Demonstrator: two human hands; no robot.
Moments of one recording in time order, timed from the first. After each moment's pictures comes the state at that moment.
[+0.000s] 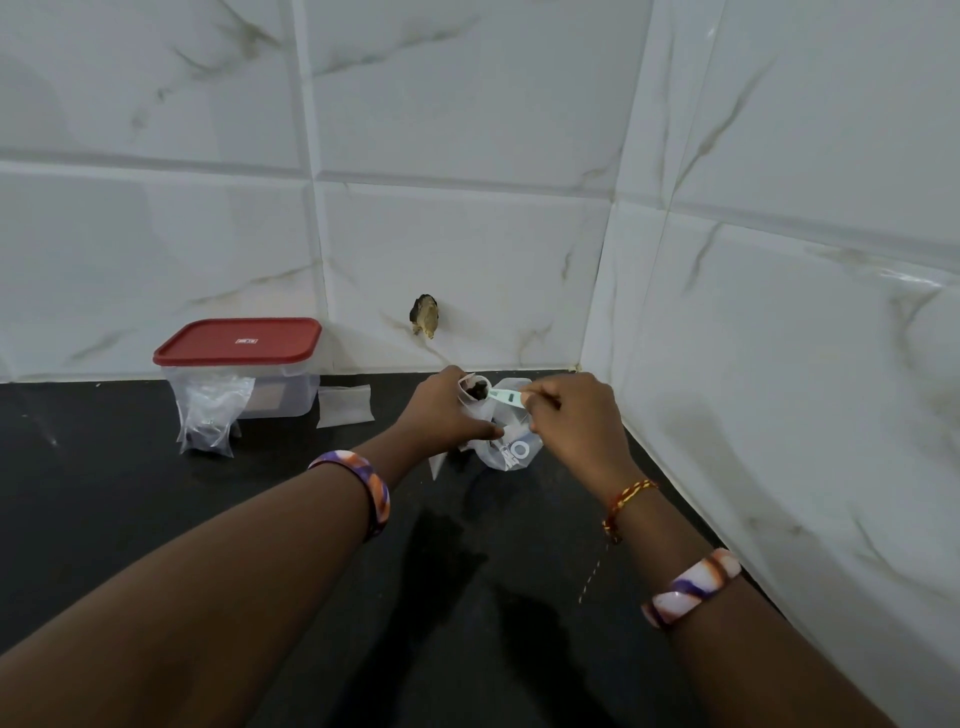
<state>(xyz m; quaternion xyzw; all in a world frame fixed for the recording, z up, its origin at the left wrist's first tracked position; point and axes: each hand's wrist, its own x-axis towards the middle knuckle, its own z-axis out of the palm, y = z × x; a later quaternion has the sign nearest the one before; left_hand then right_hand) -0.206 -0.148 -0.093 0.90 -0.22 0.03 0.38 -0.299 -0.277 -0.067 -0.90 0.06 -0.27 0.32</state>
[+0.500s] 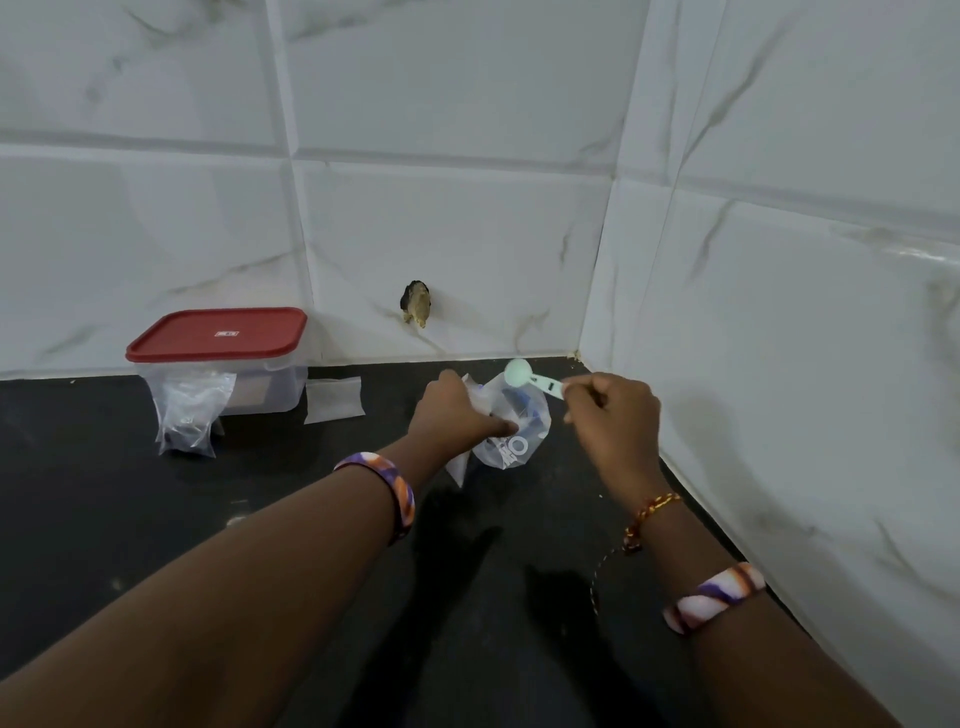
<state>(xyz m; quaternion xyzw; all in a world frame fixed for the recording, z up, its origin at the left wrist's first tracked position) -0.199 -0.175 -0.106 0.91 -0.11 -0.01 0.41 -0.289 -0.308 -0.088 -0.84 0.13 -0.35 0.40</state>
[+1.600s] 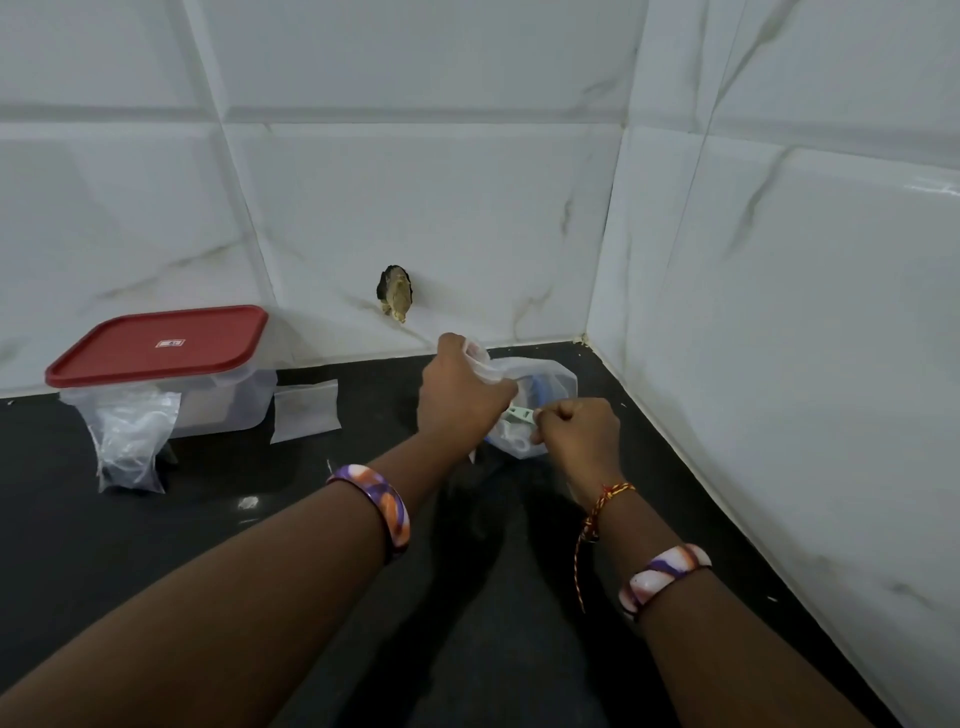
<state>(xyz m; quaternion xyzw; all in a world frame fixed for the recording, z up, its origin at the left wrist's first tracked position) -0.165 -0.214 -0.099 0.85 -0.08 0.08 0.51 -0.213 -0.322 -0.133 -0.80 0.24 -0.20 0.51</state>
